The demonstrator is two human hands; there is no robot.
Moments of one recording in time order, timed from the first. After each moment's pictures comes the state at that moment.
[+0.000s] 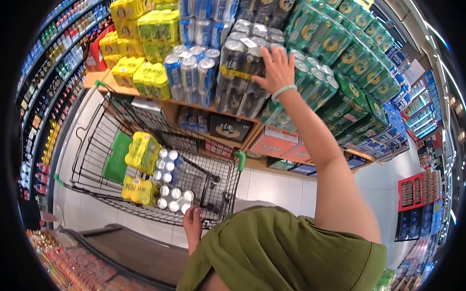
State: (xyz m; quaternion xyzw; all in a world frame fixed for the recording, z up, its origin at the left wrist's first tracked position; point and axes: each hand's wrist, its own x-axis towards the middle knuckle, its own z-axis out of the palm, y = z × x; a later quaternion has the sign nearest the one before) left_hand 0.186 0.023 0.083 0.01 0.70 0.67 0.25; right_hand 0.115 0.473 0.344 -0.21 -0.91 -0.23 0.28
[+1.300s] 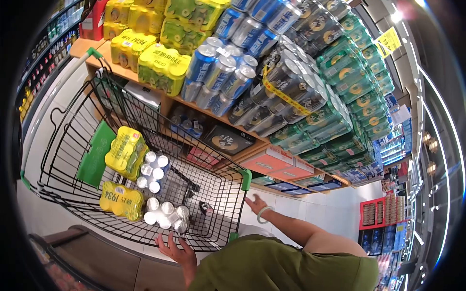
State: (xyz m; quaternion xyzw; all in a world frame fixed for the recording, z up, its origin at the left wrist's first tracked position) left_hand 0.147 -0.028 0.043 0.07 0.90 0.42 -0.08; right_hand 0.278 0.316 0.020 -0.54 -0.75 0.33 -0.20
